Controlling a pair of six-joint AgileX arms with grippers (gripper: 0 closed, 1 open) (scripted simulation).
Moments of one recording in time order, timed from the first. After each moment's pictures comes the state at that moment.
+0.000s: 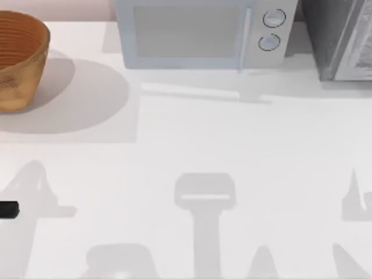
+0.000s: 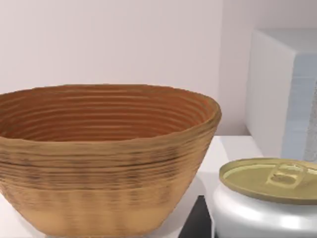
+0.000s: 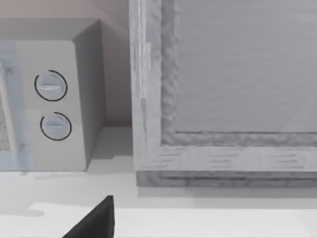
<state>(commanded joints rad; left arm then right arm) 0.00 0.06 0.03 0.05 0.03 0.00 0.00 0.00 0.00 0.00 0.00 0.00</state>
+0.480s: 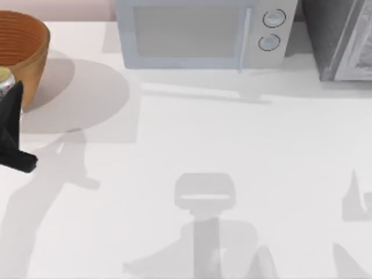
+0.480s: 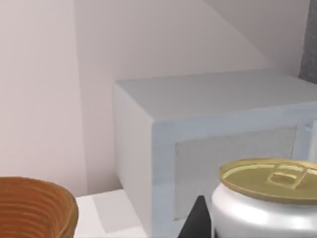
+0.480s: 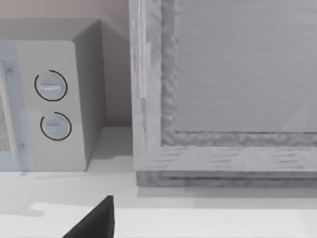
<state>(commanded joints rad) -0.05 0.61 0.27 0.39 0.33 -0.01 0.00 0.00 0.00 0.00 0.00 0.00</state>
